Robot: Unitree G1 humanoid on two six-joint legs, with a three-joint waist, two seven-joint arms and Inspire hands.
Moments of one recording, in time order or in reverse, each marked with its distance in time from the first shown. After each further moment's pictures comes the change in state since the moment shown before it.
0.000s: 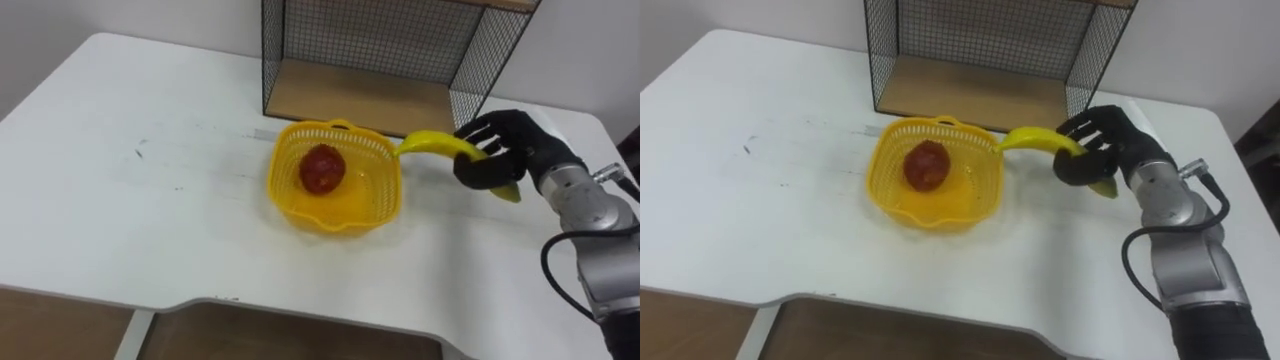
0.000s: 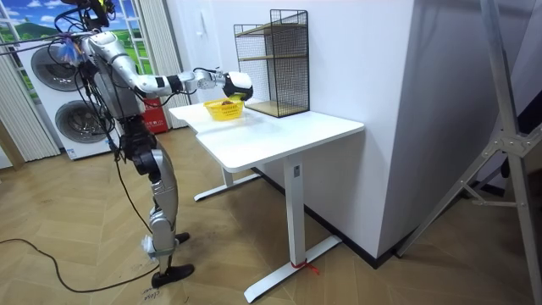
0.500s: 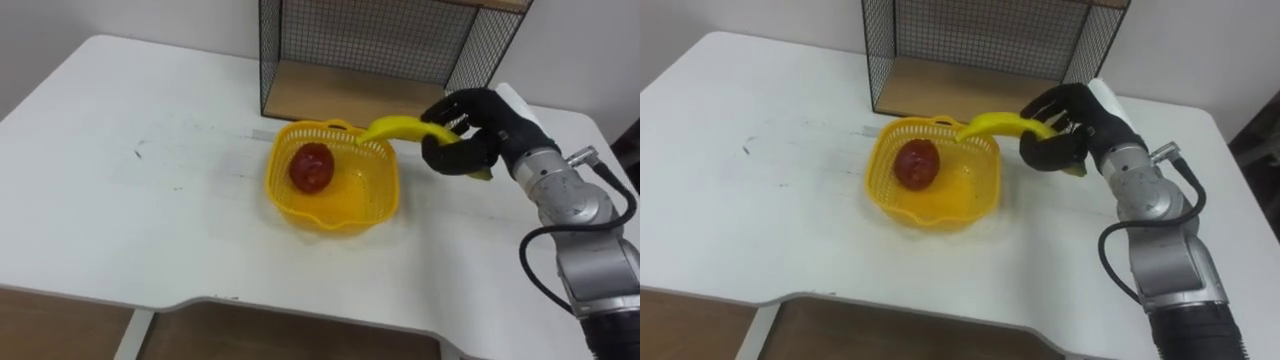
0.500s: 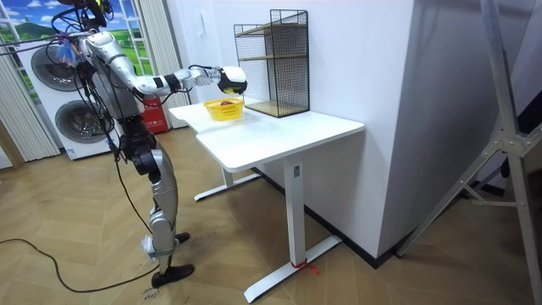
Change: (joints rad) left arm -0.005 0.000 -0.019 0.006 -0.019 0.002 0.002; right arm 0.000 0.057 0.037 -0.068 -0.001 0.002 0.010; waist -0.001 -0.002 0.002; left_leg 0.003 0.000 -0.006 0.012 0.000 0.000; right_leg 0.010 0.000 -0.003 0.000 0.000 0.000
